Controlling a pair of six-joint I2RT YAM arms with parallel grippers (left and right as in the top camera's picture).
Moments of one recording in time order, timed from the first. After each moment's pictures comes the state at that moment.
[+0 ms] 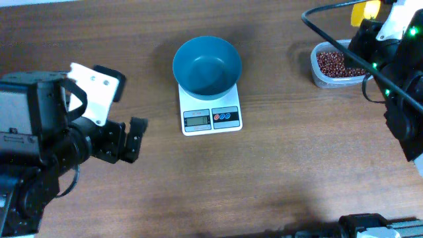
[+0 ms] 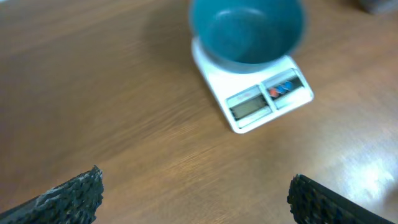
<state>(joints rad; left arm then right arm) -0.21 0.93 1.04 -0.94 0.16 0.20 -0.04 1.03 0.89 -0.23 0.12 0.11</state>
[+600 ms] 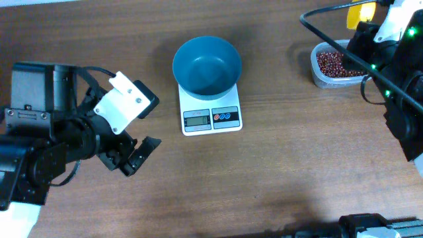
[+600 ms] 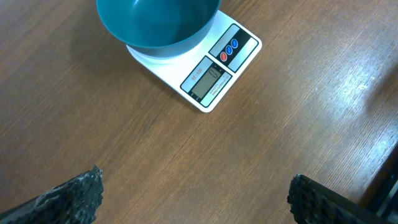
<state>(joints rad) -0.21 1.03 1.09 -1.04 0.34 0.61 -0.04 1.03 0.89 -0.26 0.09 0.11</state>
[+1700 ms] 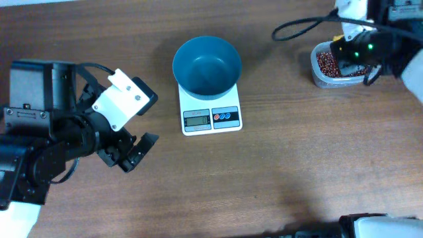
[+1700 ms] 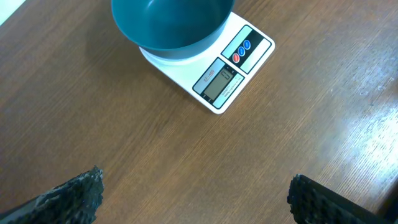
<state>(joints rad) -0.21 1.03 1.09 -1.01 0.31 0.62 -0.04 1.46 1.26 -0.79 0.15 -0.33</state>
